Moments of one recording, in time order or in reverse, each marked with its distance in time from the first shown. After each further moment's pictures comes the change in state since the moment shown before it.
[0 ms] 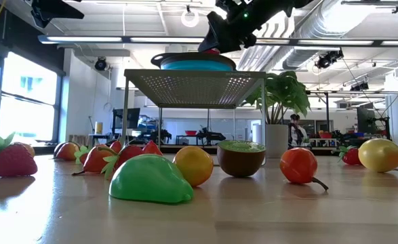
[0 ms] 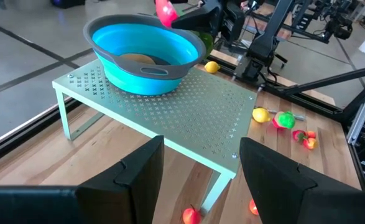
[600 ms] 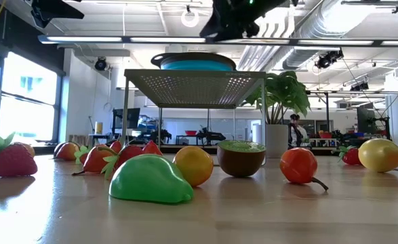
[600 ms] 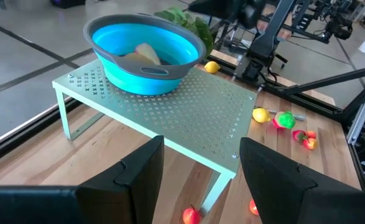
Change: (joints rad) left arm 0.000 0.000 0.000 0.000 0.000 -0.001; right arm 0.048 -0.072 0.000 0.000 0.005 0.002
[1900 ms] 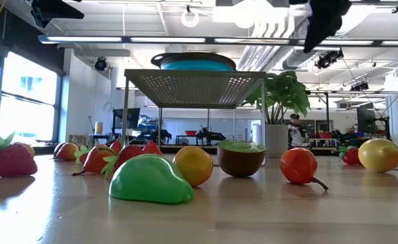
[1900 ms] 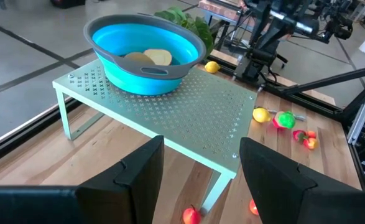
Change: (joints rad) left arm 0.000 0.000 0.000 -0.001 0.000 0.002; right arm 0.223 -0.308 -0.028 -1.105 -0.164 0.466
